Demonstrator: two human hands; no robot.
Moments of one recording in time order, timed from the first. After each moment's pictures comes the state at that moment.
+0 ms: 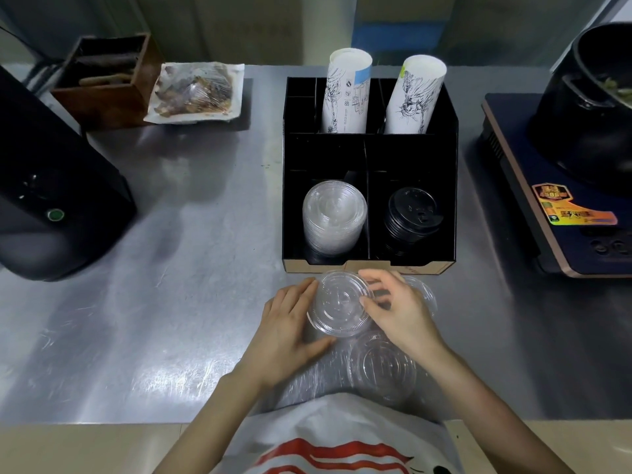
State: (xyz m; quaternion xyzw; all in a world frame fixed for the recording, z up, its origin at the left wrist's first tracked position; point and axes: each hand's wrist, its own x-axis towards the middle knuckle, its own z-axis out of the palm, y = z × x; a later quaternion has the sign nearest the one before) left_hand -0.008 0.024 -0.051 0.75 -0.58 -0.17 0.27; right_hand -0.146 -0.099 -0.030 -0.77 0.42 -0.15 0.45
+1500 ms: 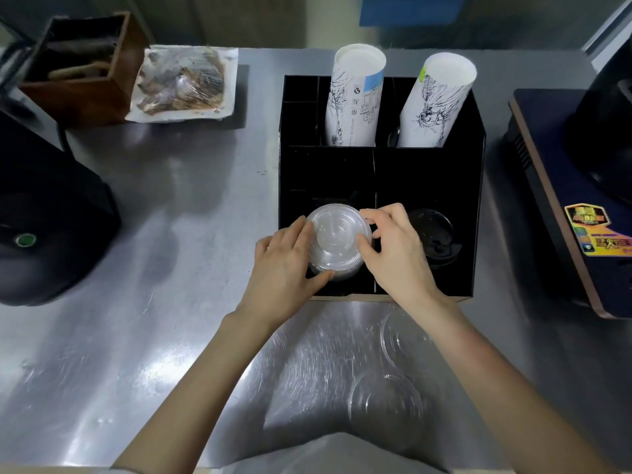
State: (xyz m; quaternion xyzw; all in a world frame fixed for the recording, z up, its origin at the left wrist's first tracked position) left_hand 0.047 -0.072 -0.006 0.81 -0.54 -0.10 0.20; right_hand -0.071 -0.181 0.000 -0.84 0.41 -0.16 0.32
